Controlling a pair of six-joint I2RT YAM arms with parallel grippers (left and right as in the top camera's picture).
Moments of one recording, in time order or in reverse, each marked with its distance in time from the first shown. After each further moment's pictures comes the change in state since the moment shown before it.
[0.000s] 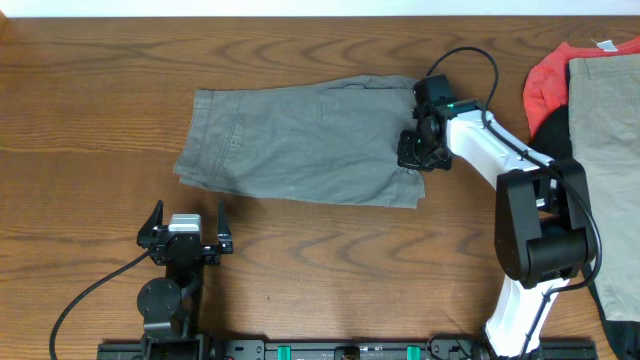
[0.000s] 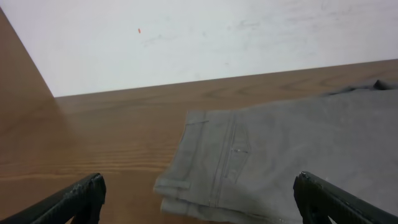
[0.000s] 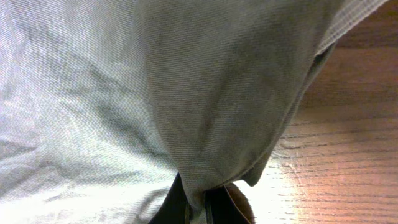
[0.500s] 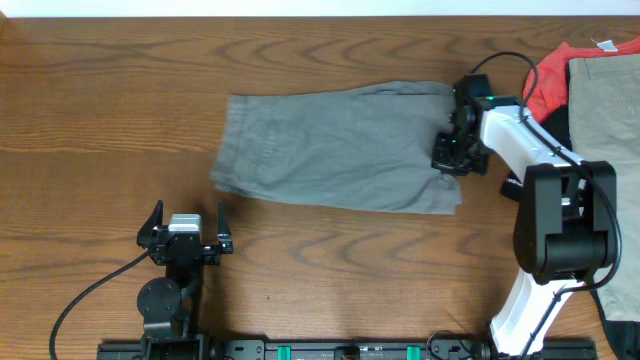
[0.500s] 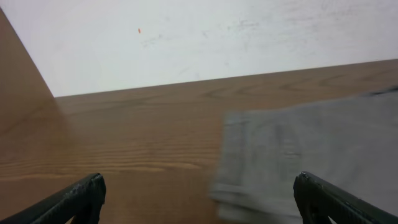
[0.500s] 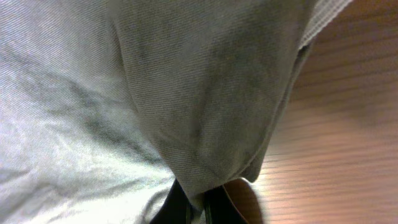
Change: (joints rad) left arm 0.000 0.000 0.000 0.000 0.000 0.000; right arm -0.163 -0.009 0.005 -0.121 0.069 -0.059
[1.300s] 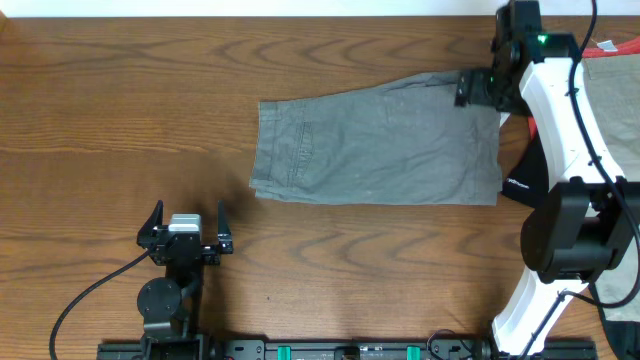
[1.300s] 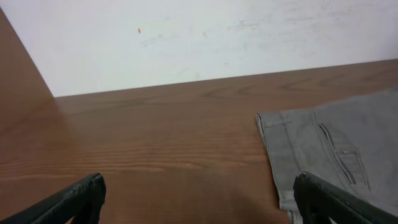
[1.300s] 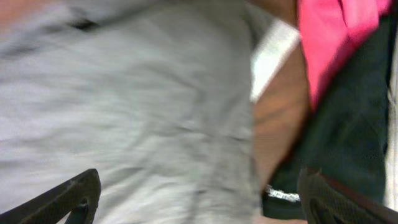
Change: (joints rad) left arm 0.000 0.000 0.000 0.000 0.000 0.000; right arm -0.045 -0.002 0.534 -0.272 0.128 -0.114
